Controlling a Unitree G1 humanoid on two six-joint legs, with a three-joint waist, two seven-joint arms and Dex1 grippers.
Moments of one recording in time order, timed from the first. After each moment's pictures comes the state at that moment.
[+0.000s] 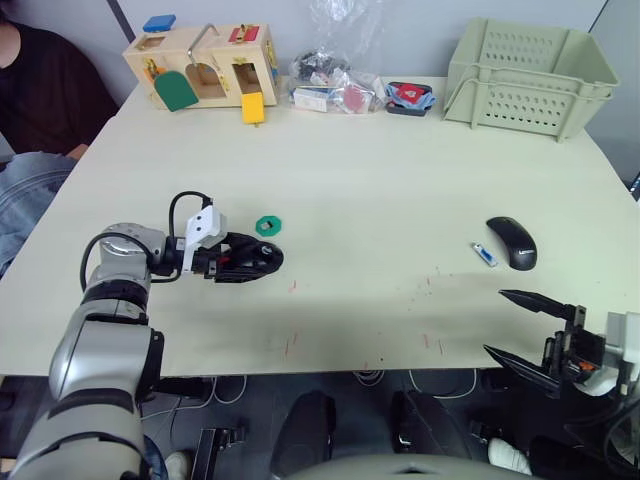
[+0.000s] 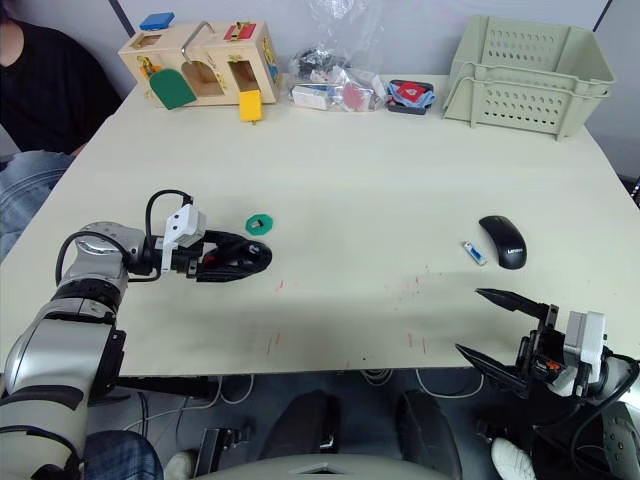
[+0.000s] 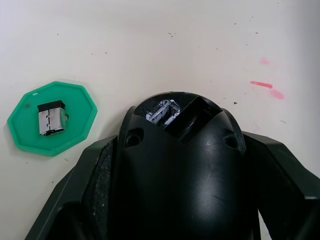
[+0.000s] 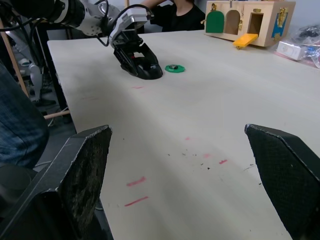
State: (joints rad) left arm -0.86 0.76 -0.16 1.26 -0.18 -0.44 -1.57; right arm 0.34 -0.58 -0.29 -0.24 0.67 -0.16 1.27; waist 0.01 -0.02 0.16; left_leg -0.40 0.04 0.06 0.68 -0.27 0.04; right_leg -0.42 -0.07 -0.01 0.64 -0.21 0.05
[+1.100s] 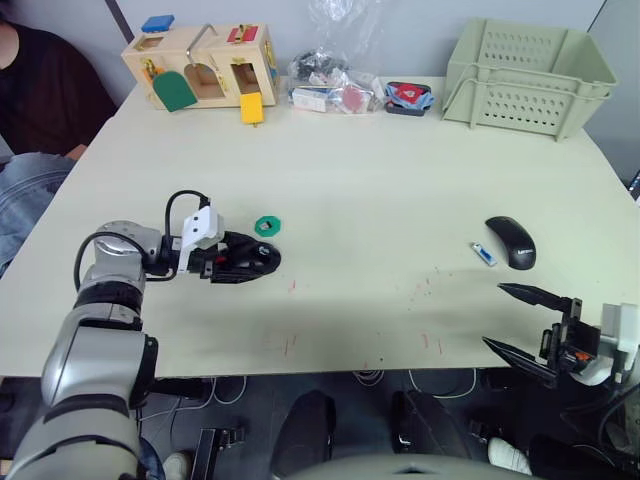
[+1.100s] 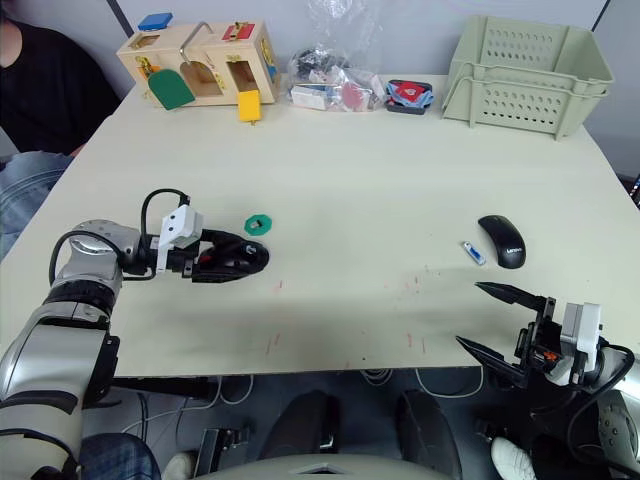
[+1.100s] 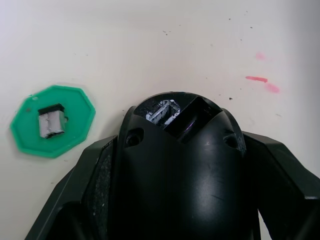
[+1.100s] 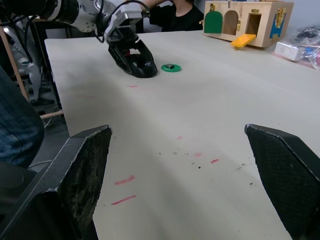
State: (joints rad) left arm -0.82 0.80 -0.17 1.14 -0.21 -0.42 -1.57; right arm 0.27 -0.58 -0.28 -0.18 0.65 -0.16 1.29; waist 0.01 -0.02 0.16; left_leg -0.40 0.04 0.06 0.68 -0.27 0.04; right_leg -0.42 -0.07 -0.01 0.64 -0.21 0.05
